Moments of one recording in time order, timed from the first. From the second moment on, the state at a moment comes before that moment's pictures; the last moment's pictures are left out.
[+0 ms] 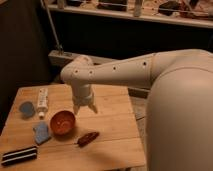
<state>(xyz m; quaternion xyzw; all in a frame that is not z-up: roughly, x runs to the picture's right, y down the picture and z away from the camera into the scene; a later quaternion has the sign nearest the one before) -0.102 0.101 0.704 -0.26 0.23 0.64 0.68</state>
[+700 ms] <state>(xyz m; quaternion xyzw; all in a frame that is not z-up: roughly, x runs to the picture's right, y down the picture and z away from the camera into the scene) -0.102 0.101 0.704 -0.26 0.23 0.64 0.68</state>
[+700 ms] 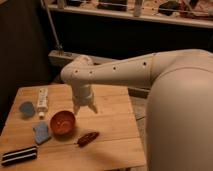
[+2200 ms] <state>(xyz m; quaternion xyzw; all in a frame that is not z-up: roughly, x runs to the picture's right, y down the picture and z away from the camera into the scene) -0.102 0.101 0.704 -0.26 0.23 0.64 0.68</state>
